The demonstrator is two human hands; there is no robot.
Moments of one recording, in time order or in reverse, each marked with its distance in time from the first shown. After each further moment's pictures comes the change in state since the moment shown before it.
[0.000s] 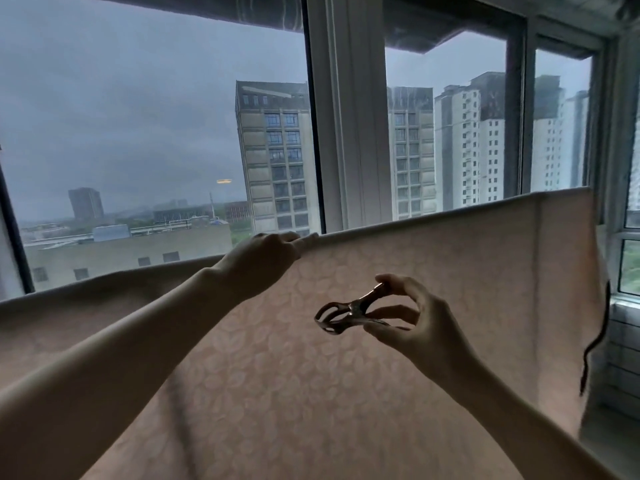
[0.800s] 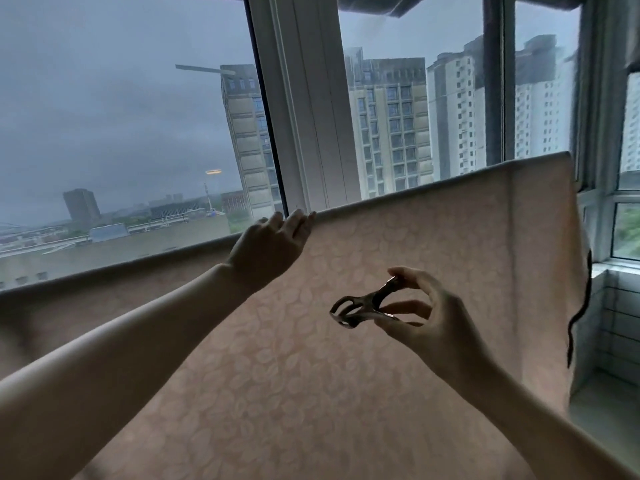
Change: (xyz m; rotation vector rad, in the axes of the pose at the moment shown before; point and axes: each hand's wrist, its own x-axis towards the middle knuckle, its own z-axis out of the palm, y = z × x) left_hand 0.093 0.061 0.061 0.433 0.112 0.176; right_hand 0.012 0.073 -0.084 -0.020 0.133 0.005
